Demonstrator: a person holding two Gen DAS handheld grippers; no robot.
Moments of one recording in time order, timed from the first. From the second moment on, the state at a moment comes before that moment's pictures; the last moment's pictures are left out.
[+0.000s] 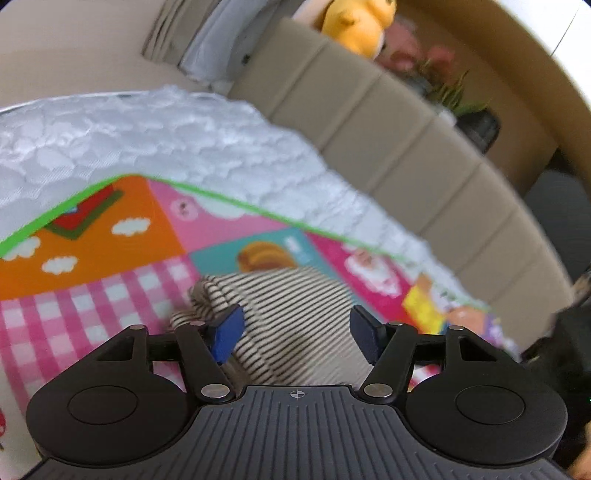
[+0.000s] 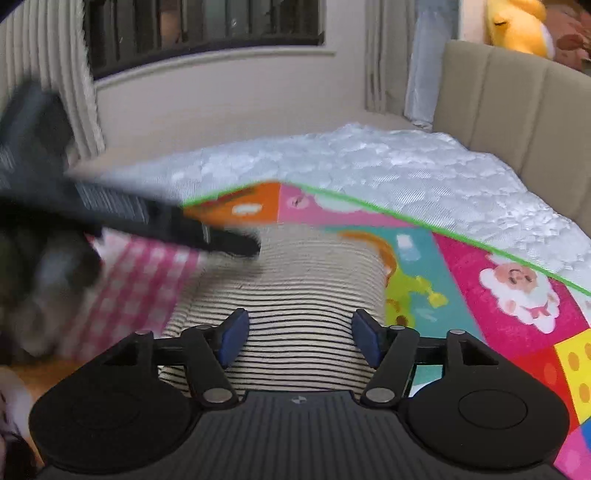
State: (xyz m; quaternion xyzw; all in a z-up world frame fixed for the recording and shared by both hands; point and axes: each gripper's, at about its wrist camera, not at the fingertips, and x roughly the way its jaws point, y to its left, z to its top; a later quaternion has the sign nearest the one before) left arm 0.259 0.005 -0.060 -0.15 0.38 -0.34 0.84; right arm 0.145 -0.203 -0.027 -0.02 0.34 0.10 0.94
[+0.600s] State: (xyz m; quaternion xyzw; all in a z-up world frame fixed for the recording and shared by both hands) left arm 0.271 0.033 -0.055 -0.20 0.37 -0.30 0.86; right arm 0.164 -0.207 -0.051 -0.03 0.38 0.09 0.92
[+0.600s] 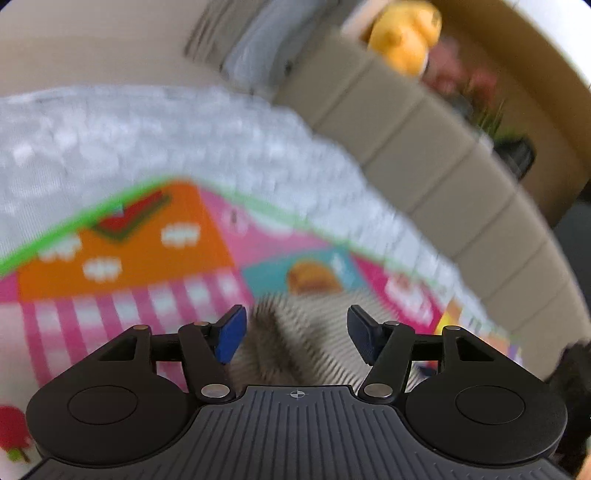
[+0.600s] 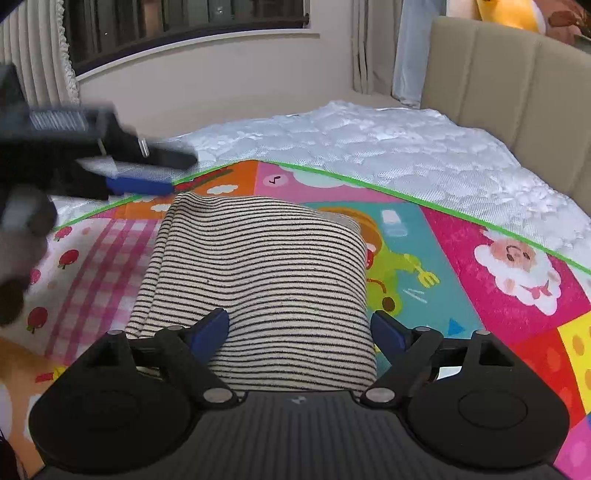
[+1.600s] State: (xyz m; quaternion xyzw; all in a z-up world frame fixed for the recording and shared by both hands) left arm 0.279 0.015 -0.081 -0.22 0.42 -0.35 0.81; right arm 0.172 -0.241 -0.030 0.05 0.36 0.10 0.93
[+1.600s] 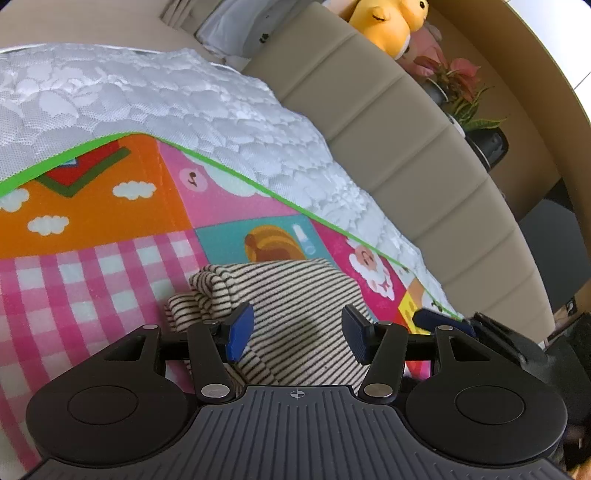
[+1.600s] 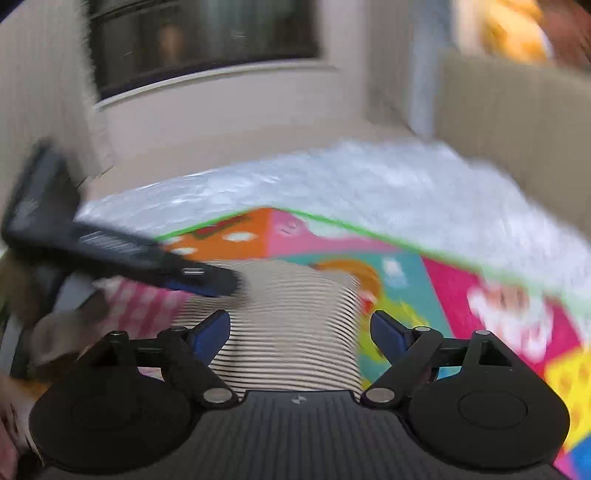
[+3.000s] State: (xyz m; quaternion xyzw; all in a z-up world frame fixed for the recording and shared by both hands) left arm 0.204 -0.004 -0.054 -0.09 0.46 -0.22 0.85; right arm 0.156 -0.251 -0.022 0.10 0.34 0.08 0.93
